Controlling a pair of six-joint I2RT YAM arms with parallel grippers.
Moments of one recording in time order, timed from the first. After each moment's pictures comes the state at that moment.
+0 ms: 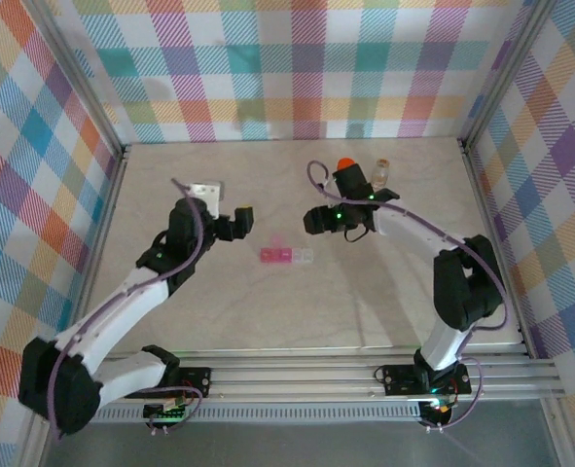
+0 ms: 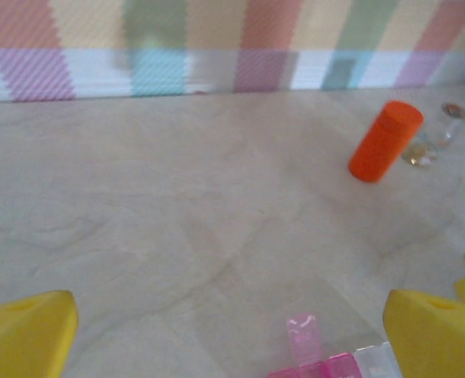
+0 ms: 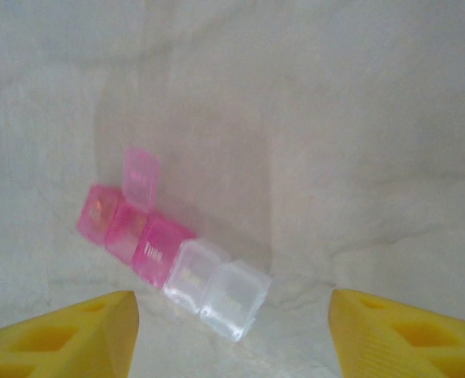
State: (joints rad) left arm -0.46 1.06 0.78 -0.10 -0.17 -0.23; right arm 0.49 1.70 1.30 -0.54 -0.23 0.22
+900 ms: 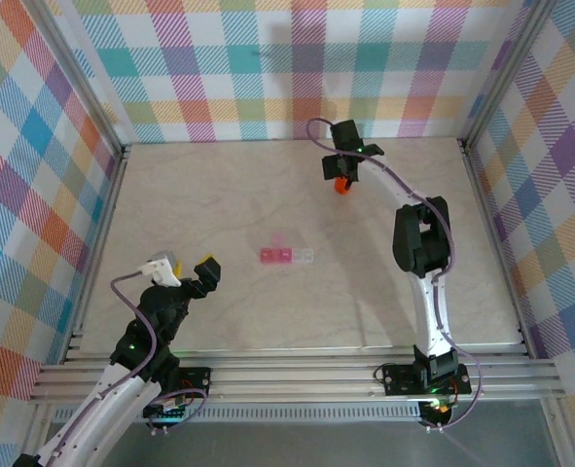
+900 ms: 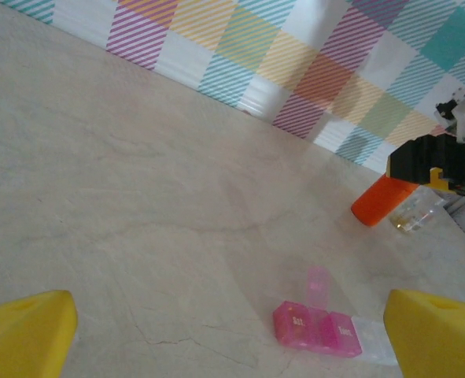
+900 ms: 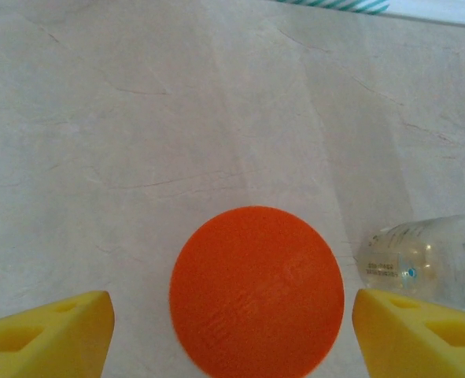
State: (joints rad) left arm -0.46 0.28 0.16 -0.08 -0.28 -0.55; right arm 0.36 2.27 2.01 -0.64 0.26 0.13
